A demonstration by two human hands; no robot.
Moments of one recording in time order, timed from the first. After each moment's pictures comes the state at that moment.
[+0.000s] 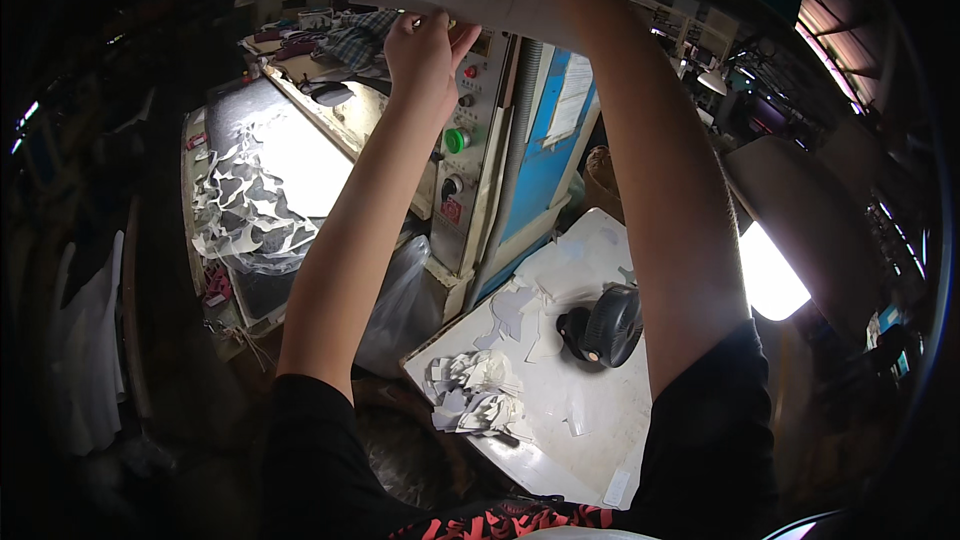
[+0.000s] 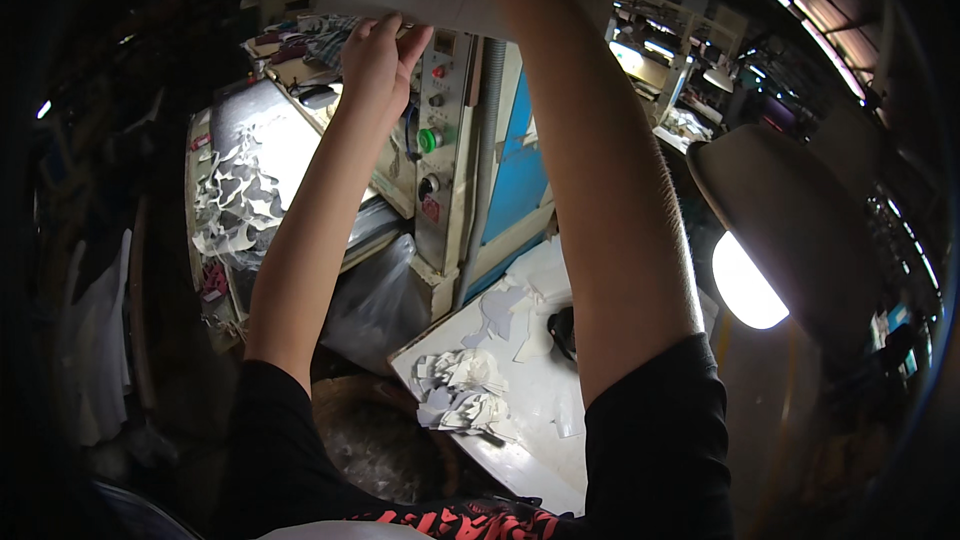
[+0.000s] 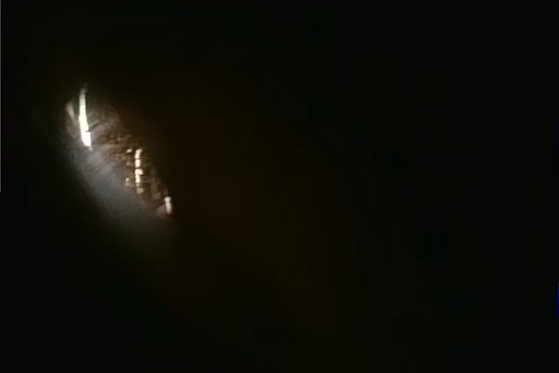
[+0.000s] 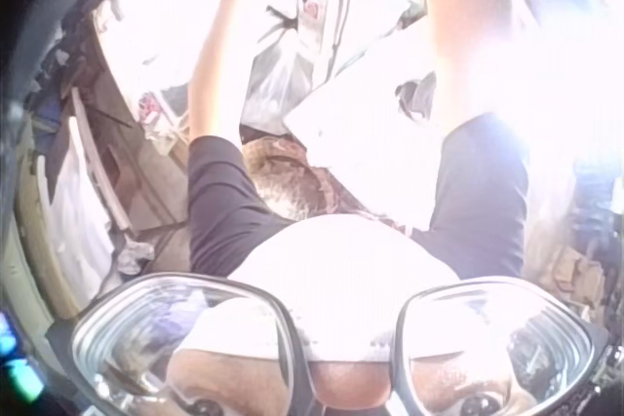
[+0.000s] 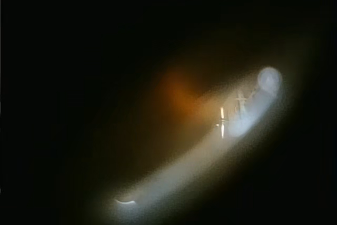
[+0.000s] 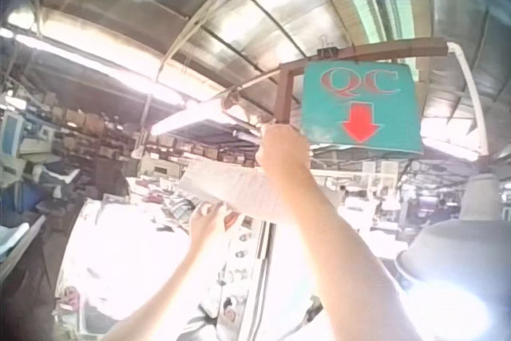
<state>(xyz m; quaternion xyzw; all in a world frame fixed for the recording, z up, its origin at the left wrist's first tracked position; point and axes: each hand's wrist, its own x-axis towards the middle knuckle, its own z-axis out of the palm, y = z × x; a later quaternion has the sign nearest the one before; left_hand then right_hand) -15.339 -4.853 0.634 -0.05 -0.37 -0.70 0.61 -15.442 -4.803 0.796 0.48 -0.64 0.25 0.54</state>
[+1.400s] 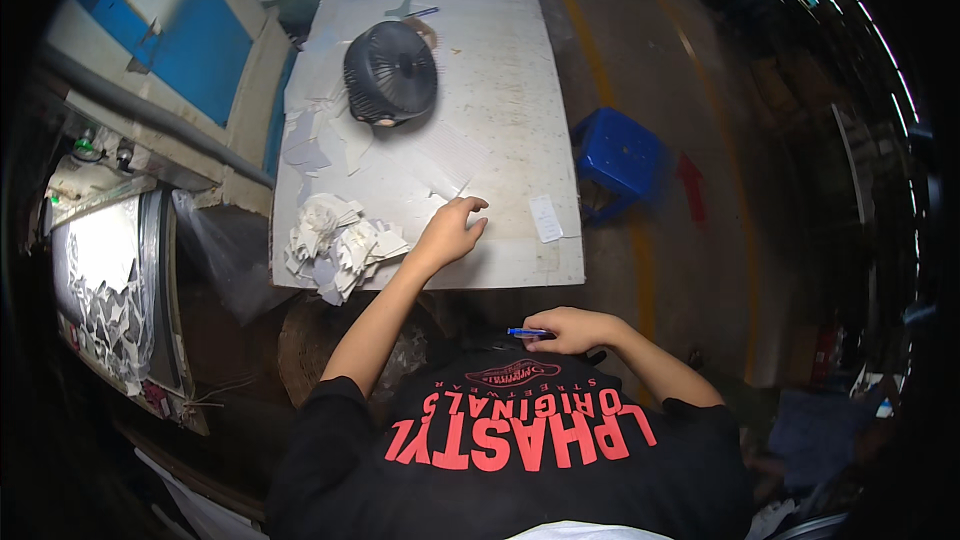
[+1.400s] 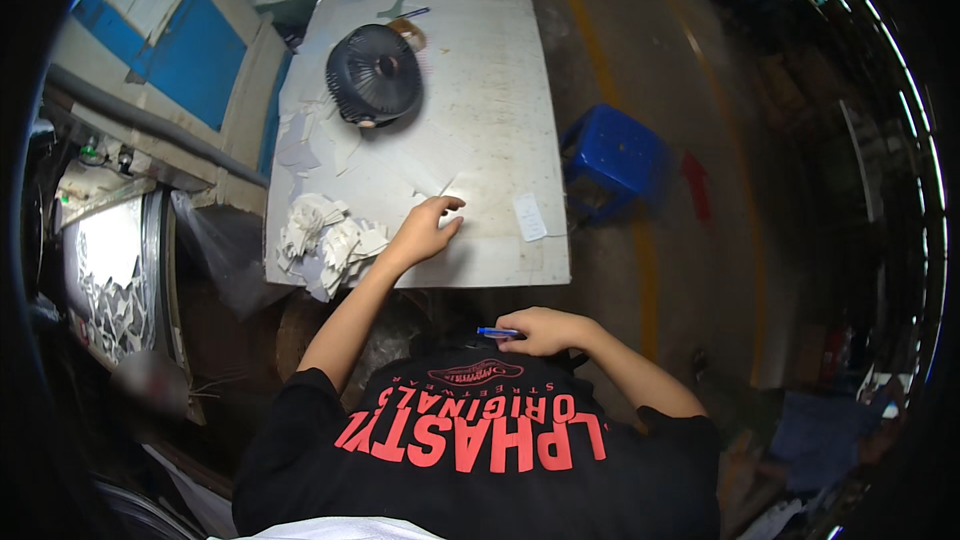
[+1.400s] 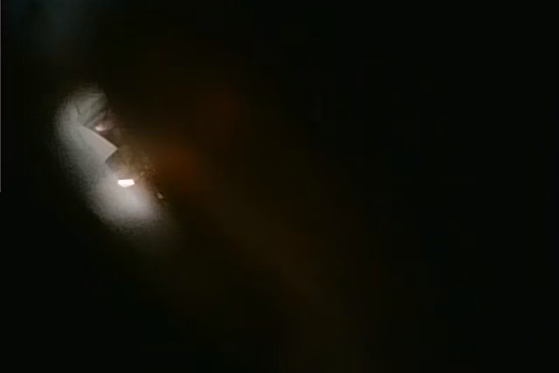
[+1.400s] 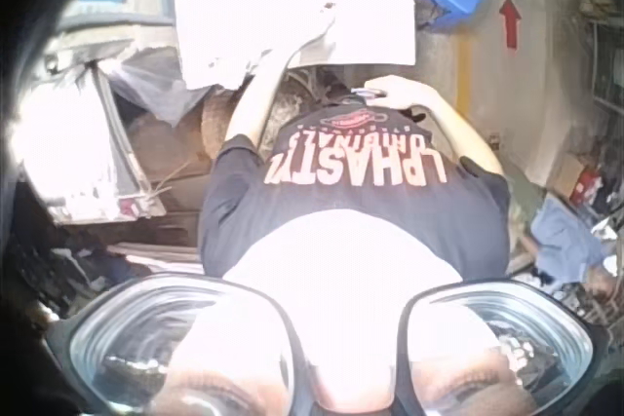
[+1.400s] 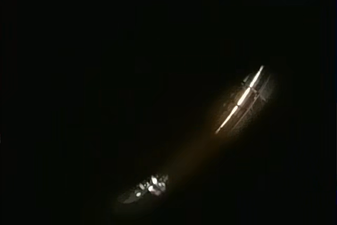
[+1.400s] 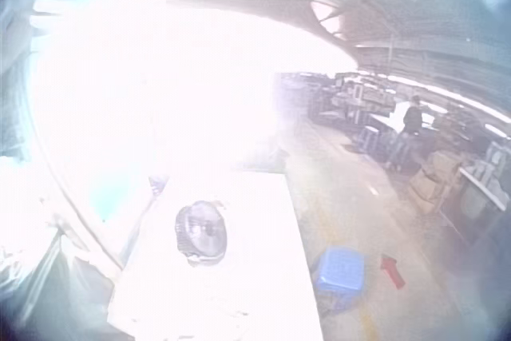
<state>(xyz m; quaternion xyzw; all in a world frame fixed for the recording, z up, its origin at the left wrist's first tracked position) -15.382 -4.460 0.183 -0.13 -0.88 -0.45 -0.05 -15.277 -4.189 0.246 0.29 -0.75 0.33 -0.49</state>
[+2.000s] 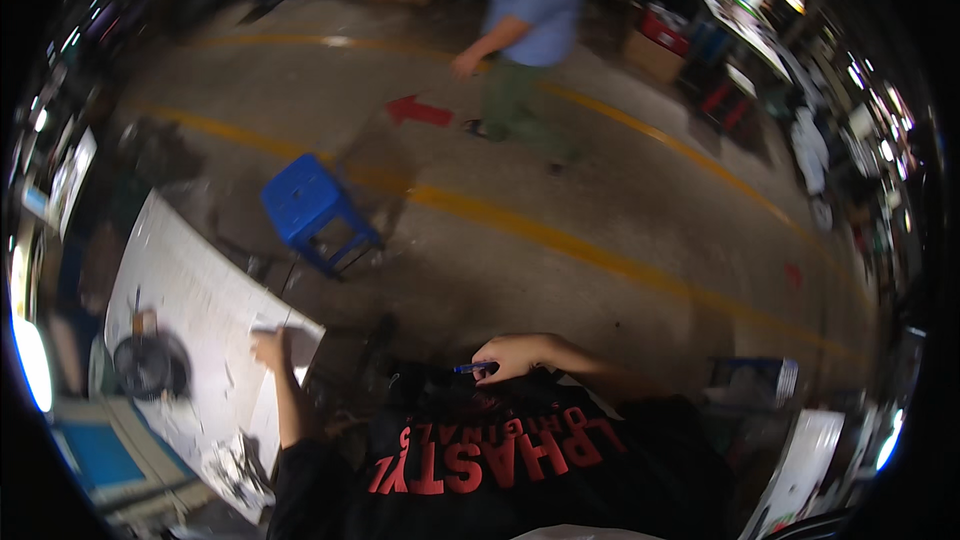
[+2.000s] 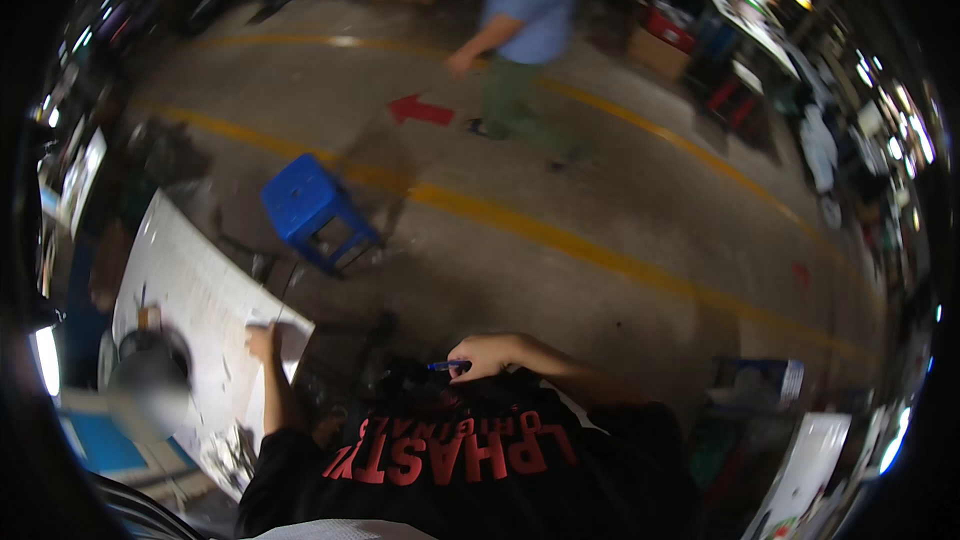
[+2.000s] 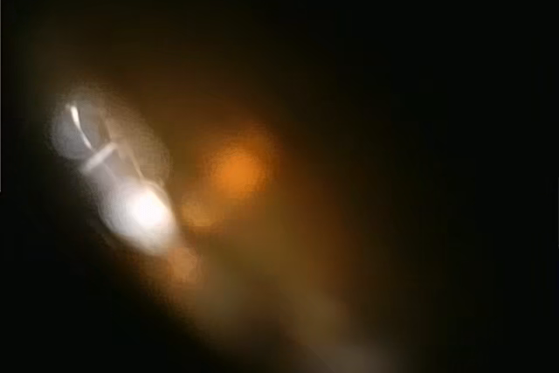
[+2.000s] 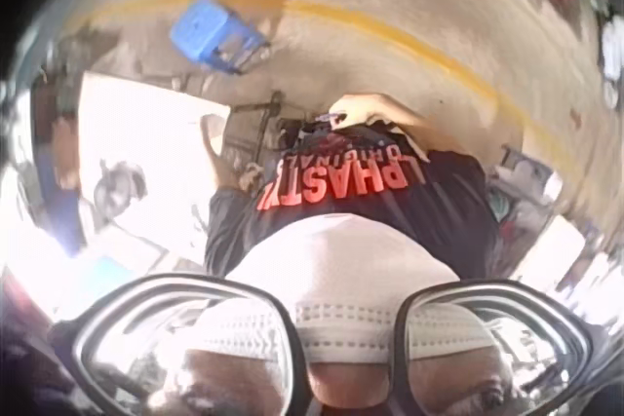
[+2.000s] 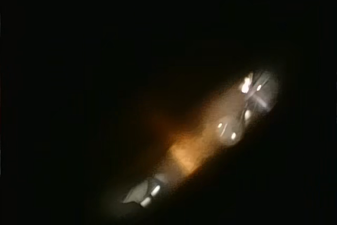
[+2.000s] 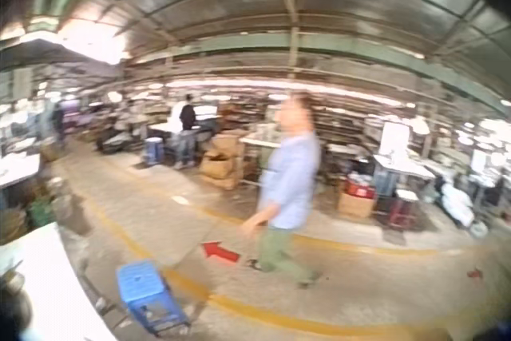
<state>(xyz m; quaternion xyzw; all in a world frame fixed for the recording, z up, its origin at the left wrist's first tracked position) -15.424 -4.284 0.049 0.04 -1.00 -0.04 -0.01 -14.958 -3.954 0.204 0.01 -0.82 0.51 -0.27</state>
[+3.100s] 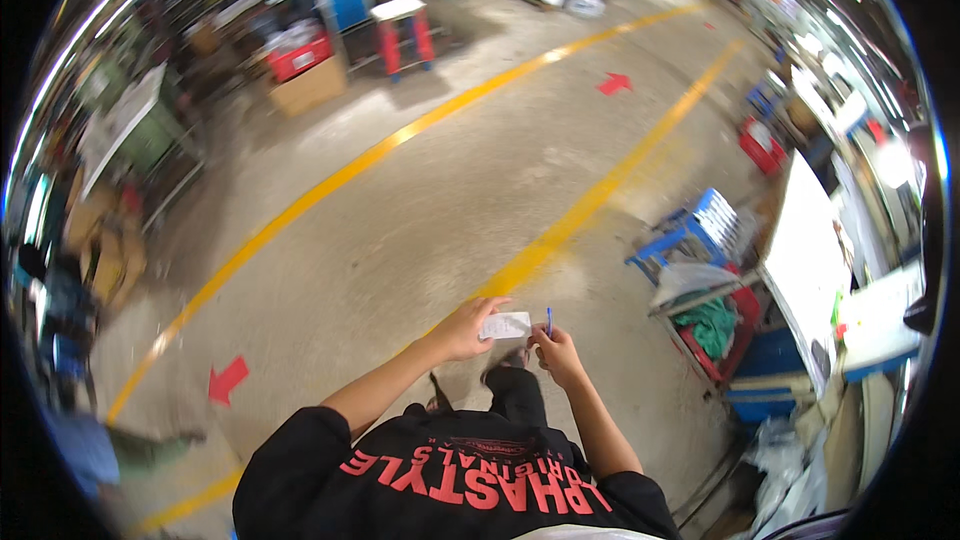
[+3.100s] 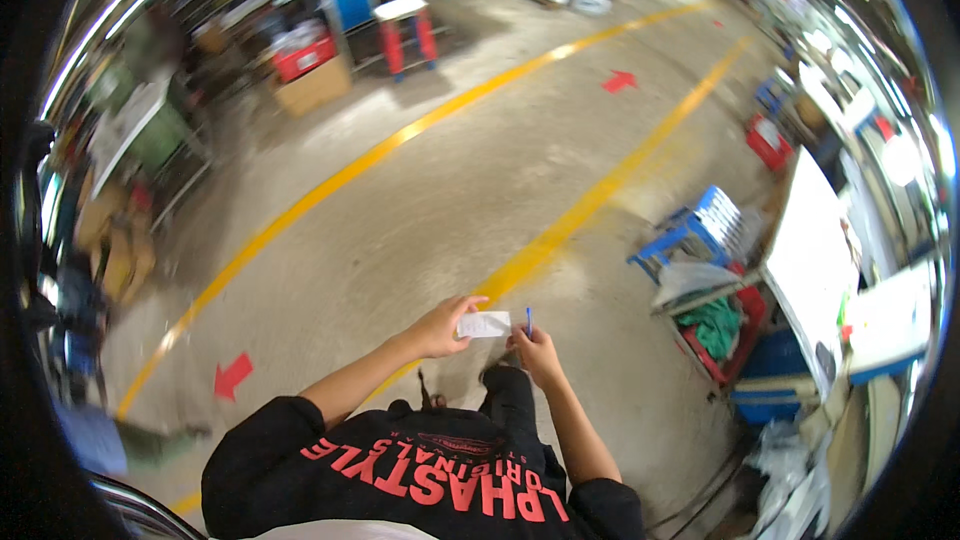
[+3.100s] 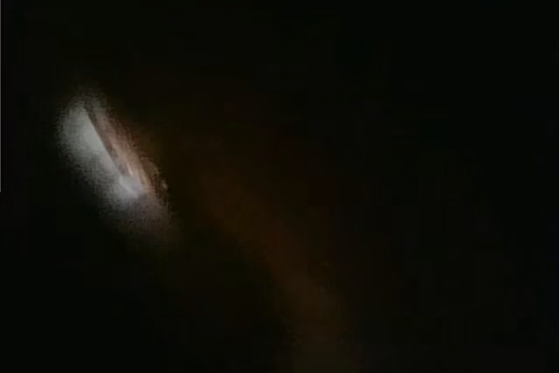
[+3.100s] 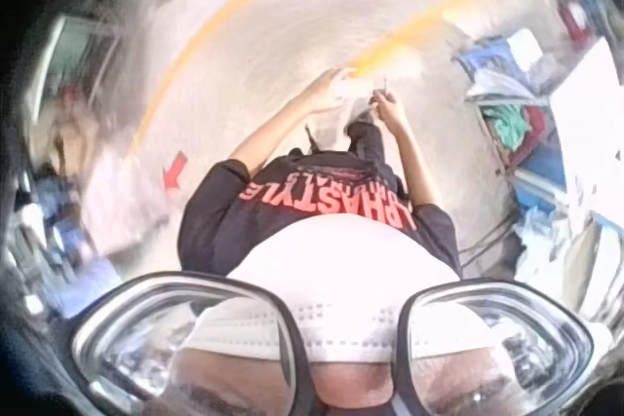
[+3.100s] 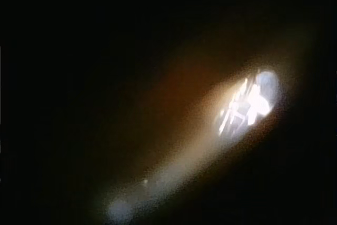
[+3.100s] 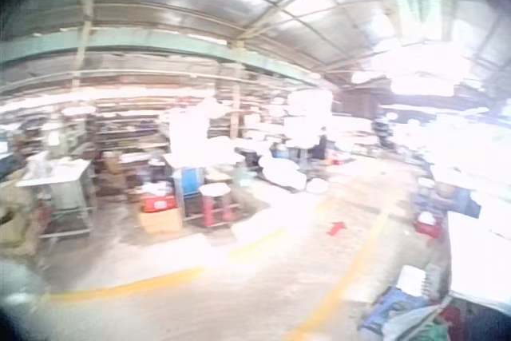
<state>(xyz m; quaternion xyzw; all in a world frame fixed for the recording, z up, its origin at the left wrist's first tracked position) -14.553 -3.416 0.160 -0.89 -0.12 -0.06 -0.43 -14.386 -3.608 0.111 -0.62 -0.08 0.55 0.55</state>
